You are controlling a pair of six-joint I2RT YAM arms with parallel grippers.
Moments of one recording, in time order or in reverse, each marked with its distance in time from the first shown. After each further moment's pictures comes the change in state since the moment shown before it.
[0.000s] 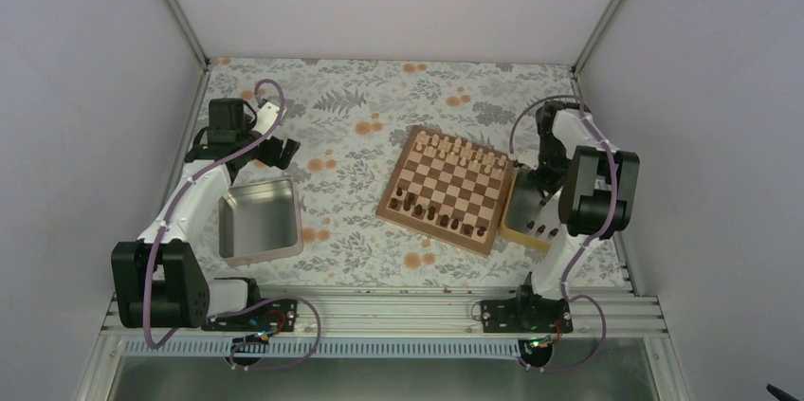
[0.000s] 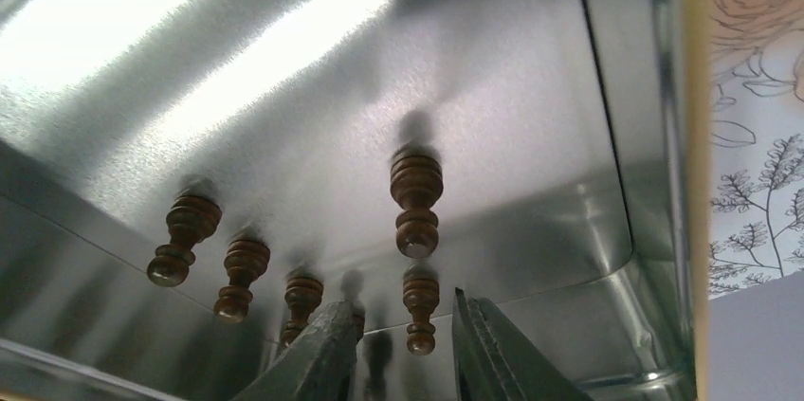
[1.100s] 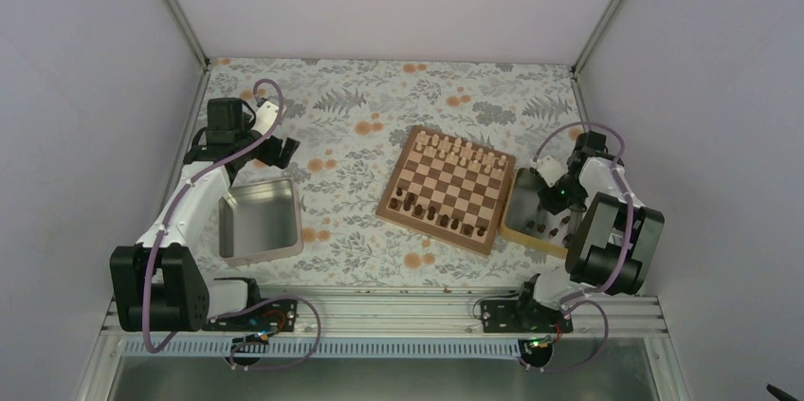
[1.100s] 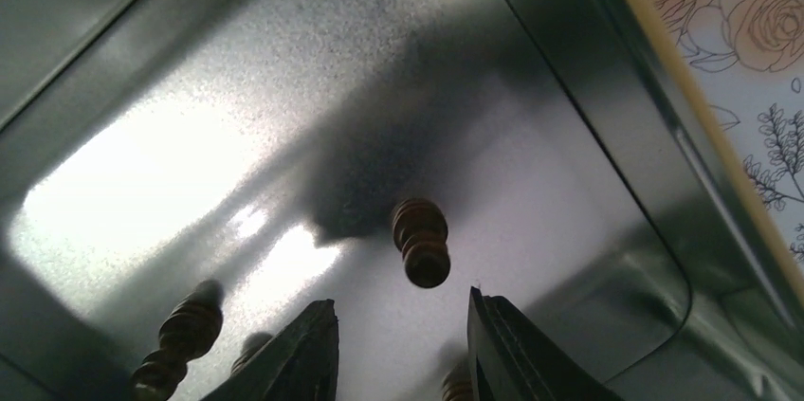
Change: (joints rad) left arm 0.000 -0.017 0.000 0.003 0.000 0.000; right arm -0.235 -0.369 -0.439 0.474 -0.369 -0.066
